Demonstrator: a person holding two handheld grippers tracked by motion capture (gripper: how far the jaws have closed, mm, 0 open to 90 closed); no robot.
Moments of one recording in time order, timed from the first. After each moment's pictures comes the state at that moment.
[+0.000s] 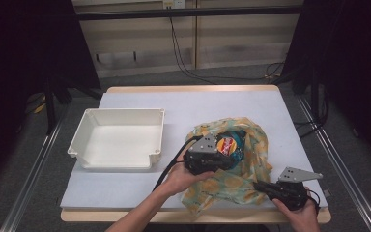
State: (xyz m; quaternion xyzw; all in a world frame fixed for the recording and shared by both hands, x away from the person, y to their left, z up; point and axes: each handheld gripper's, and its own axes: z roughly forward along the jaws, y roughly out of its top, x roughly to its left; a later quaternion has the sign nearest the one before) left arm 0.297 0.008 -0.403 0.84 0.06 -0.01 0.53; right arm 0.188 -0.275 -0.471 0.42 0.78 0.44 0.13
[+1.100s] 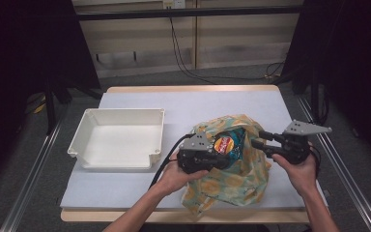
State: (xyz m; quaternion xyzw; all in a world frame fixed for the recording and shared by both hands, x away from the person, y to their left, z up) left arm 0.296 0.020 -0.398 0.84 0.07 -0.02 0.54; right arm 0.275 -0.284 -0.391 0.40 0.75 0.50 0.20
